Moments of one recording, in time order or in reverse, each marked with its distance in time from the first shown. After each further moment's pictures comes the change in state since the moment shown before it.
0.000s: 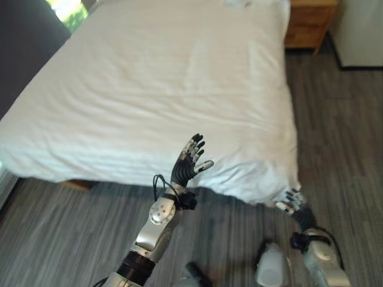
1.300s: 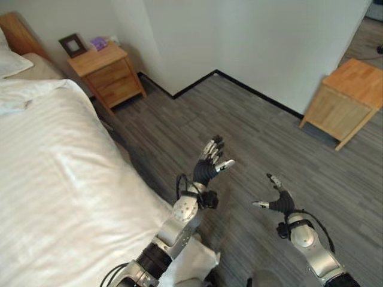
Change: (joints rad) left arm -0.155 -0.097 -0.227 0.069 -0.037 0.001 0.163; right arm -0.100 -0.089 0.136 -0.114 -0.431 0.071 -0.126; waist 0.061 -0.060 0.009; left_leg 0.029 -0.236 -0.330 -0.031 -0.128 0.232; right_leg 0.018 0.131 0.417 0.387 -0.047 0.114
